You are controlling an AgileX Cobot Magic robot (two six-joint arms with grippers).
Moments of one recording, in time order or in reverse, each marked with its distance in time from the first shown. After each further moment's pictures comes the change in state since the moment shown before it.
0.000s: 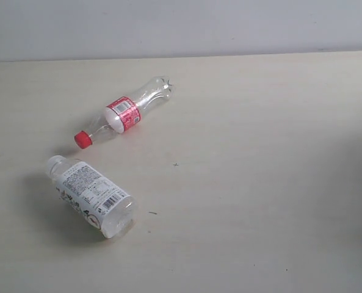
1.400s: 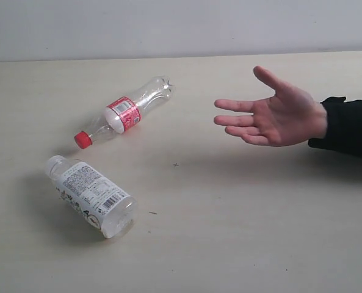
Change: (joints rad) left arm 0.000 0.000 0.000 0.000 0.000 0.000; right arm 0.000 0.000 0.245 0.000 -0.061 0.036
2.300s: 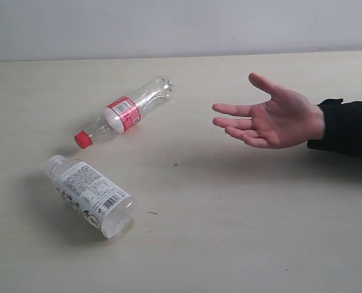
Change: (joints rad) left arm 0.000 0.000 0.004 0.004 -0.322 -0.367; right arm 0.000 0.000 0.000 0.000 0.000 0.000
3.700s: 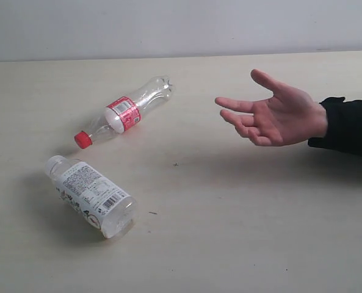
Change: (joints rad) left arm -0.003 1.386 -1.203 0.179 1.260 1.368; right arm 0.000 0.000 0.000 0.000 -0.001 0.000
